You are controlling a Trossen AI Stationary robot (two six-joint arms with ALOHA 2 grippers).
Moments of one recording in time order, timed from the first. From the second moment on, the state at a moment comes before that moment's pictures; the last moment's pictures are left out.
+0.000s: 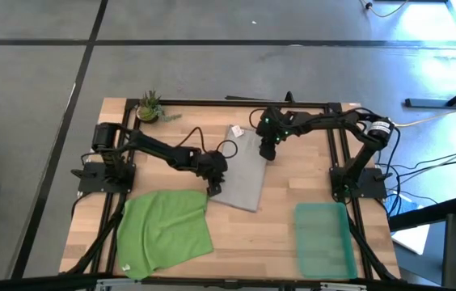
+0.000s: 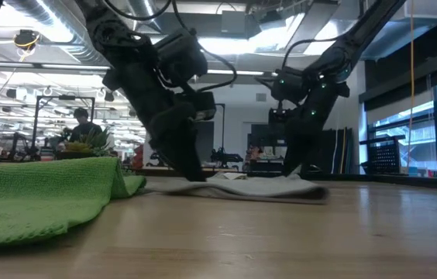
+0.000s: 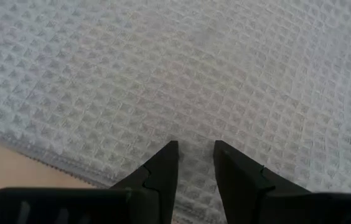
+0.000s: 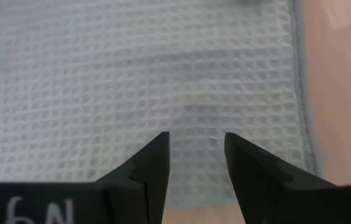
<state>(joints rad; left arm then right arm) 0.05 1.82 0.89 -0.02 0.04 -0.22 -0.53 1.73 0.91 -0.29 -0.18 -0.17</state>
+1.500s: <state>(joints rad) -0.06 1.45 0.89 -0.15 -0.20 -0.25 0.01 1.51 0.98 -0.55 -0.33 -0.29</state>
